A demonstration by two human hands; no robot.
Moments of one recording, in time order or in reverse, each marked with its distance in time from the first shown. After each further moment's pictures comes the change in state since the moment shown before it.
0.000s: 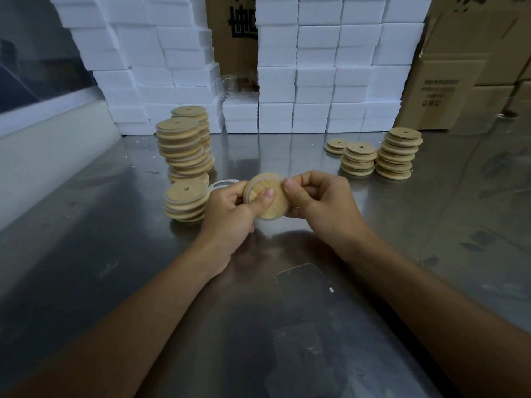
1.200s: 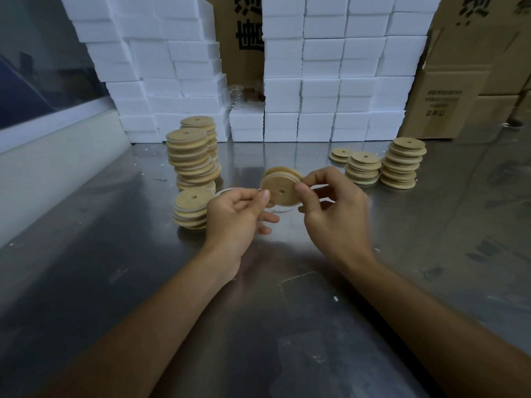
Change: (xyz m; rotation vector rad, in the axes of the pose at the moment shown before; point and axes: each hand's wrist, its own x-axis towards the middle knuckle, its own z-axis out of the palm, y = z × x) left_hand -0.006 0.015 0.006 -0.128 0.164 -0.174; right_hand -0.006 -0.003 0.006 -0.377 0.299 -0.362
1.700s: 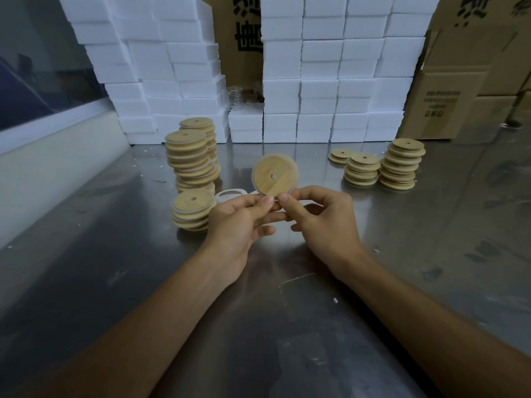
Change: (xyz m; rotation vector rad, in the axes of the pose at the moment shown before) left_hand -0.004 0.009 0.000 -0.239 -0.136 -0.184; right_hand -0.004 -0.005 0.004 0.200 -0.184 0.295
